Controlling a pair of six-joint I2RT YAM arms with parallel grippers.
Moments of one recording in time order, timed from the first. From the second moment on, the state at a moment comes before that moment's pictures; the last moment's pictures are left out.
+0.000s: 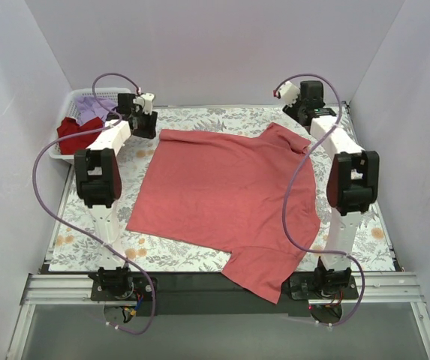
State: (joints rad) left arm -0.03 2.24 1.84 -0.36 0.21 0.20; right arm 0.14 2.07 1.72 -0.19 0.22 -0.90
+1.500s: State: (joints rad) left arm -0.03 1.91 1.66 -0.75 0.48 0.33; right arm -0.10 2.14 2.06 -0.89 -0.37 -0.49
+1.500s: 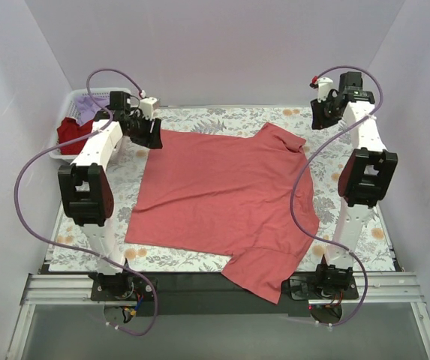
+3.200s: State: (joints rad) left arm -0.03 2.52 2.10 -0.34 0.25 0.13; right arm -0.05 2.41 2.19 -0.55 -0.14 -0.44
